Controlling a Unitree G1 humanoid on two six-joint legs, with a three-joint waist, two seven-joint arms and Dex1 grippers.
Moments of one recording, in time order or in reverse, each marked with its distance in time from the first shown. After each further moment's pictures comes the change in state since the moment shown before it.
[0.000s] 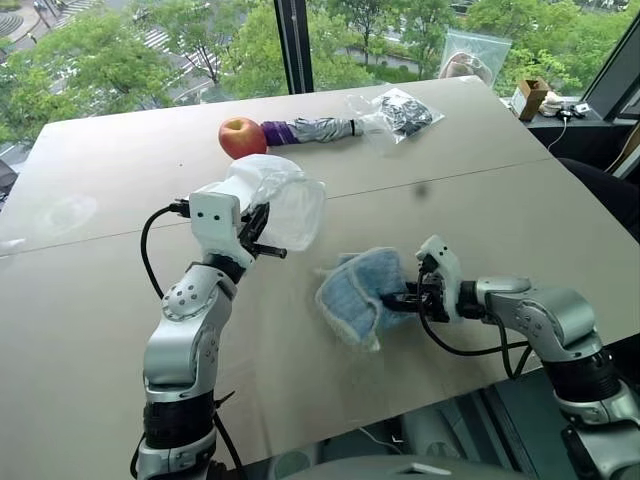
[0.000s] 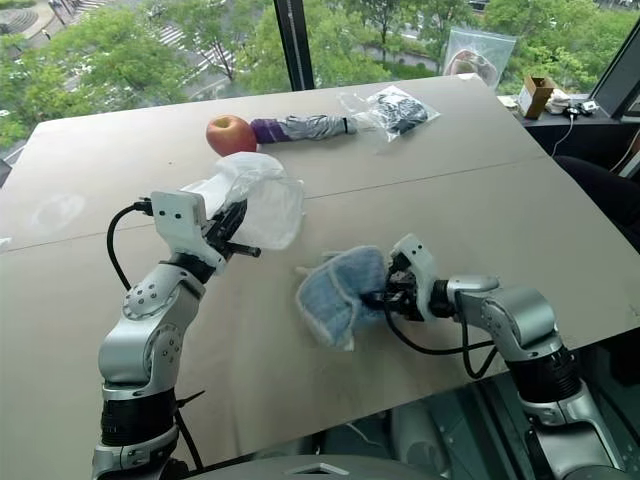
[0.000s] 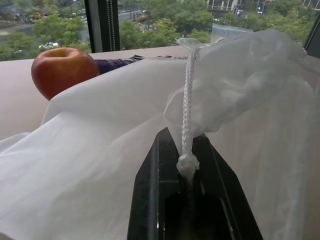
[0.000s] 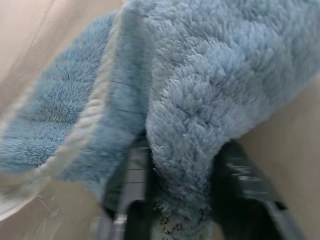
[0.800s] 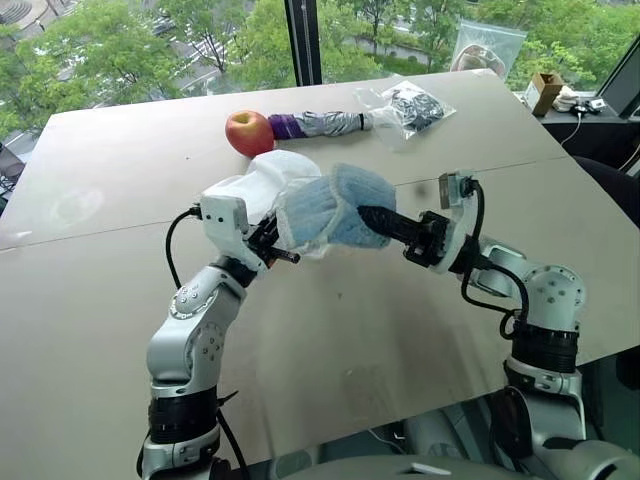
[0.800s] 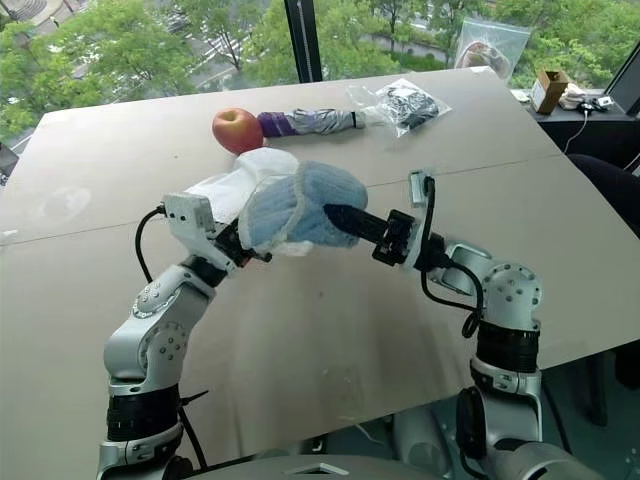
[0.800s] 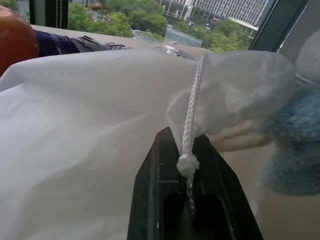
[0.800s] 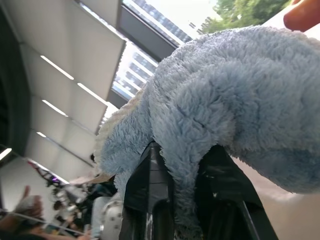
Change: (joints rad) left arm -0.012 -0.019 0.013 0.047 -0.252 0.035 -0.140; right arm -0.180 0.330 -0.400 0.082 0.528 0.058 -0.216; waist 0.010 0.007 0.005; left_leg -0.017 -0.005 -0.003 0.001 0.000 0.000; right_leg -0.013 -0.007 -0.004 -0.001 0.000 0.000
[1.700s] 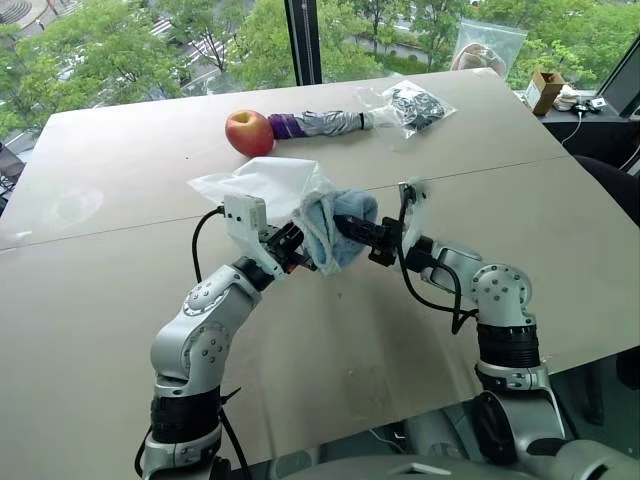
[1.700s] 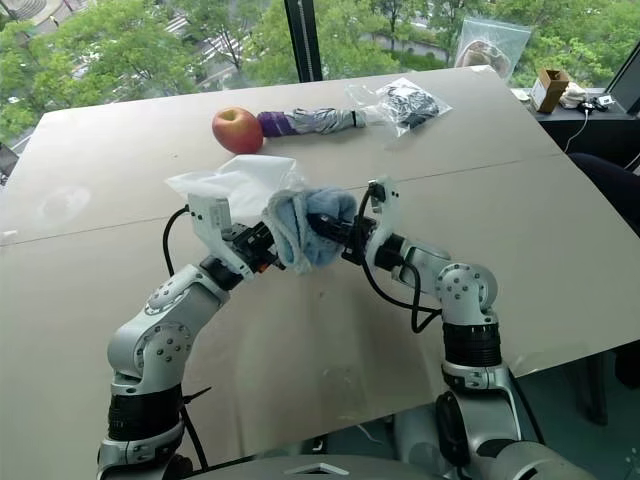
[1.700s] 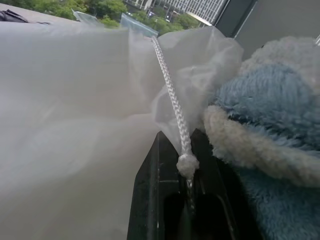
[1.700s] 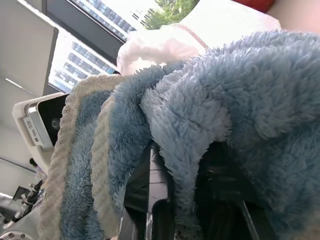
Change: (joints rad) left arm -0.010 0.007 -0.066 -0.049 -0.122 0.091 -0.009; right arm -0.020 0.140 0.143 0.093 -0.212 -0.139 -0.148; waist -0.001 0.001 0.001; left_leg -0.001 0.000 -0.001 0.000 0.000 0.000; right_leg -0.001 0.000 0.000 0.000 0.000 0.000
